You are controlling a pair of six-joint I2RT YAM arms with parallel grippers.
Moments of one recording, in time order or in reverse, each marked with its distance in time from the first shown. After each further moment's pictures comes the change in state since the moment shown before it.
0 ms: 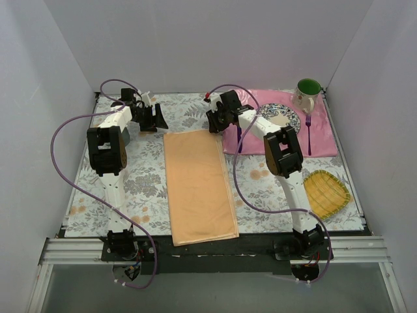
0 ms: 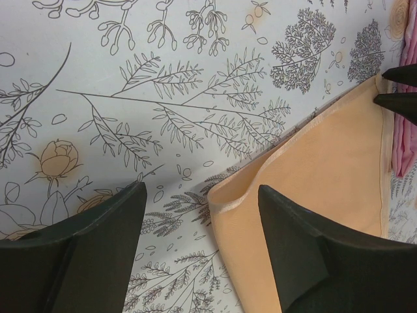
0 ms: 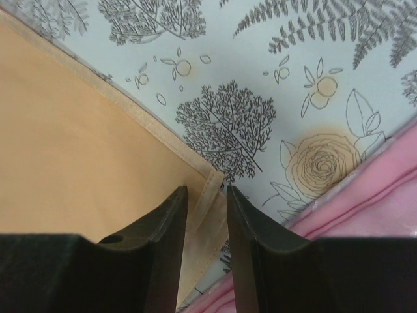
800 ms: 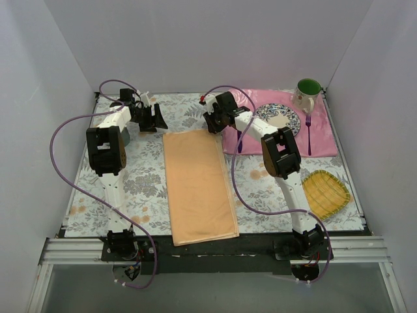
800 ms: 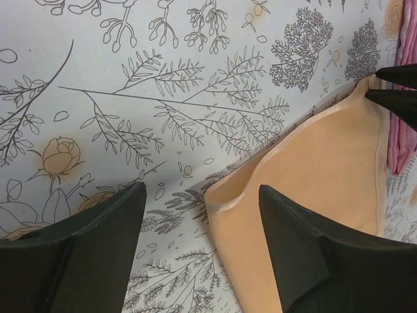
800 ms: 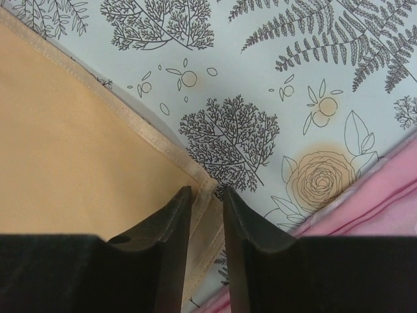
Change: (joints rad) left arm 0.009 0.000 -0.003 0.000 0.018 0.000; right arm 0.039 0.008 -0.005 0.023 0.073 -0.078
